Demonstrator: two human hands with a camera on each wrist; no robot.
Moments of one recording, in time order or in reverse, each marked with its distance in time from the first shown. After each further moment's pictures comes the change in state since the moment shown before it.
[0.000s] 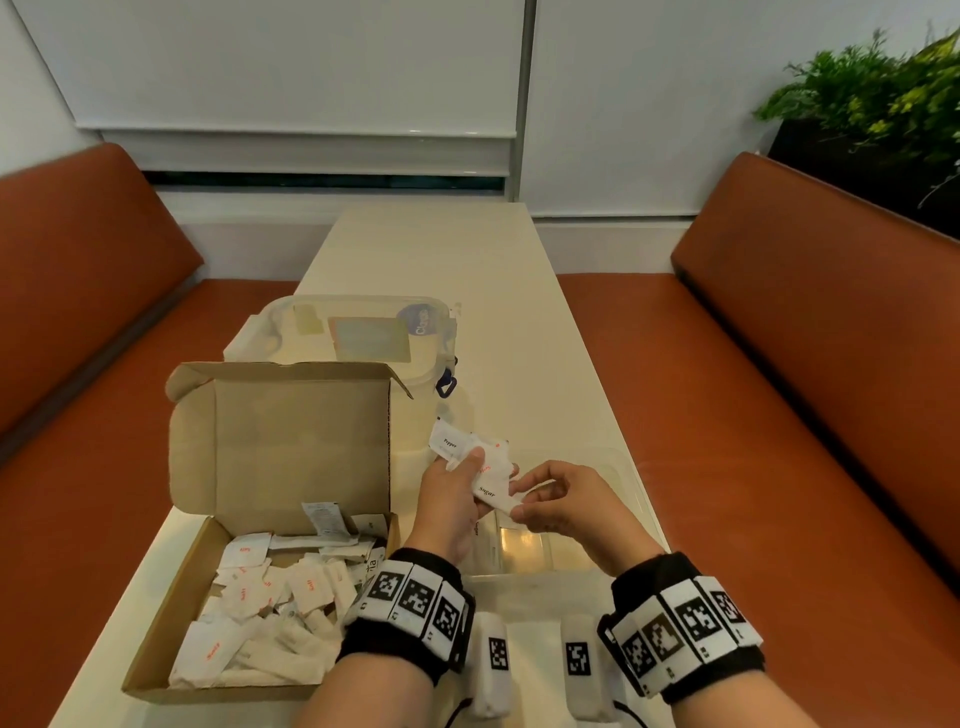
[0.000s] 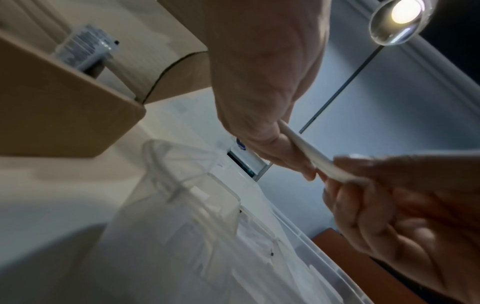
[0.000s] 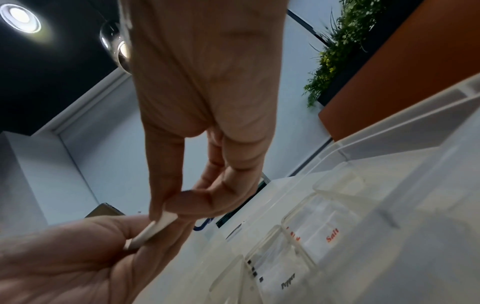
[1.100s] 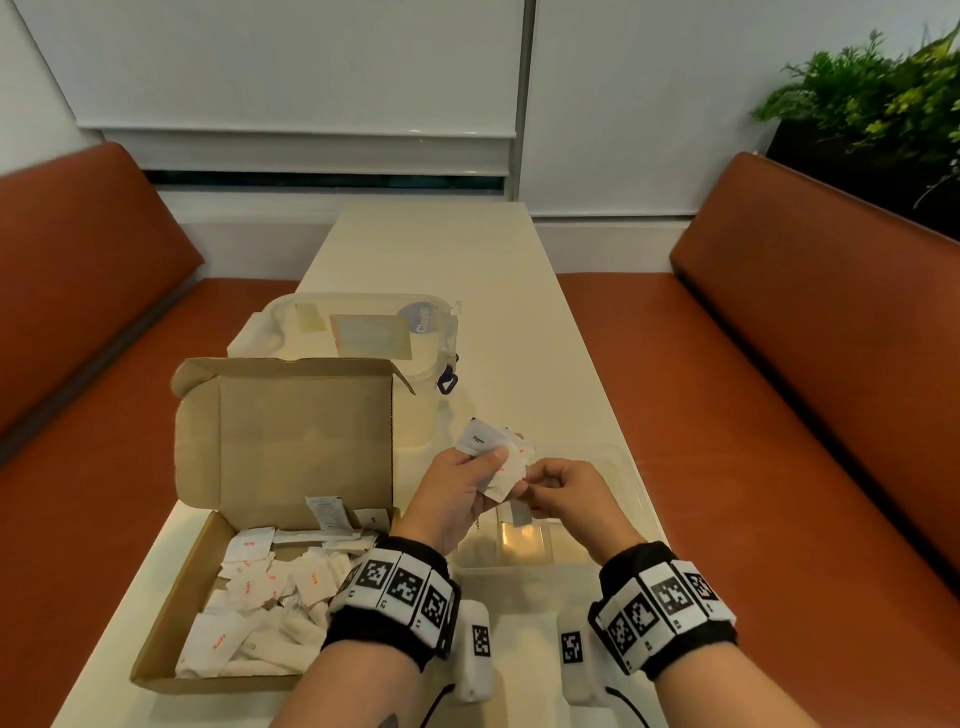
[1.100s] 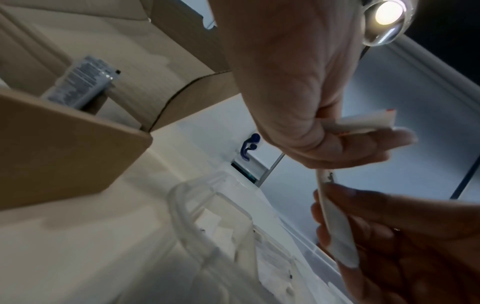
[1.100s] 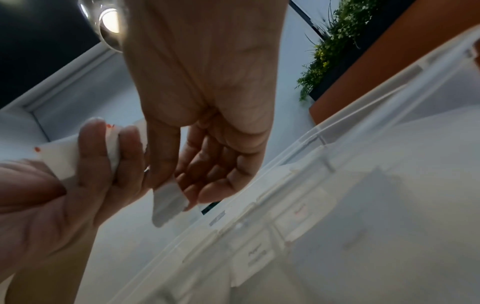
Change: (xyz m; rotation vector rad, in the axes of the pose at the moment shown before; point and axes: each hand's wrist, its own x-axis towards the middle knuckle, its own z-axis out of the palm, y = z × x) left_hand -0.007 0.012 -0.006 0.053 -0.301 -0.023; right_hand 0.007 0.010 0.004 -0.145 0.075 -0.122
